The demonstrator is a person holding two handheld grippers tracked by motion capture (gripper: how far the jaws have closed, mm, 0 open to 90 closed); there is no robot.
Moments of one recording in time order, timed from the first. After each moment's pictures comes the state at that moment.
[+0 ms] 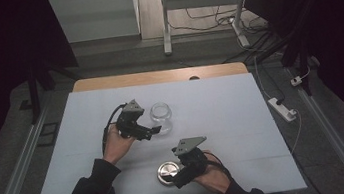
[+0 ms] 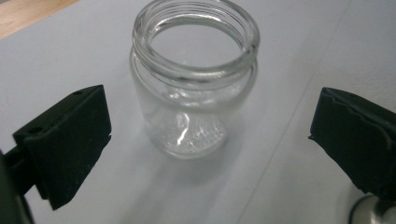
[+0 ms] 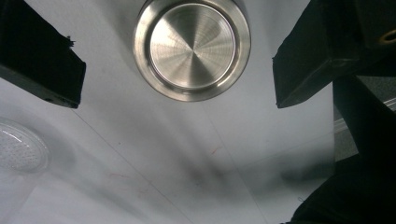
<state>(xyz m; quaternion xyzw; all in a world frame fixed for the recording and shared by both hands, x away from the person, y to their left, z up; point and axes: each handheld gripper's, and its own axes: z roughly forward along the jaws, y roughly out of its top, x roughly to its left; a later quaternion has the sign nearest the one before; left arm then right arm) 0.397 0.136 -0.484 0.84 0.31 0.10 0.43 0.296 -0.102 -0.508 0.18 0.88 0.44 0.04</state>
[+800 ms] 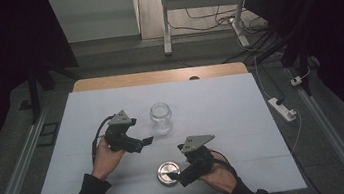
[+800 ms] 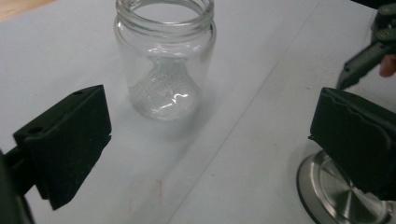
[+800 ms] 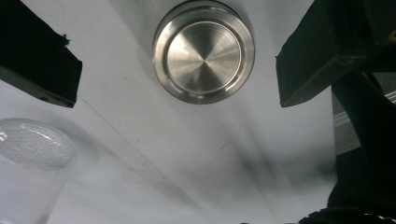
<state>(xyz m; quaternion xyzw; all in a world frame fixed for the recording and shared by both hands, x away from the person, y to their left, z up) 0.354 0.160 -0.483 0.83 0.31 0.09 0.45 0.295 -0.118 -0.496 0.19 0.87 0.45 0.06</state>
